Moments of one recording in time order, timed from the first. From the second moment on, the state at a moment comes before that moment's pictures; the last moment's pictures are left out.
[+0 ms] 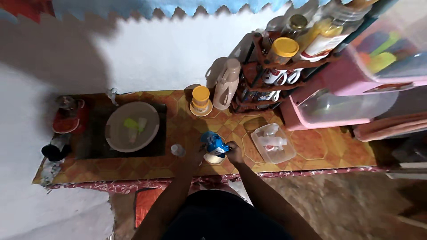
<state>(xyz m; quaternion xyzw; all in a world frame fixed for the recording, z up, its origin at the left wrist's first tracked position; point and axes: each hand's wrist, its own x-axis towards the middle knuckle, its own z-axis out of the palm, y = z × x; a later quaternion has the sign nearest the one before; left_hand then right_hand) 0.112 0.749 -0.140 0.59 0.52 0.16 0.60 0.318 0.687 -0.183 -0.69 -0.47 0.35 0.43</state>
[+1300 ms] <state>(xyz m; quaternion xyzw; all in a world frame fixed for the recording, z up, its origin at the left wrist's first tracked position) 0.111 0.749 -0.159 0.58 0.53 0.18 0.60 0.326 0.678 -0.195 -0.69 -0.37 0.42 0.46</state>
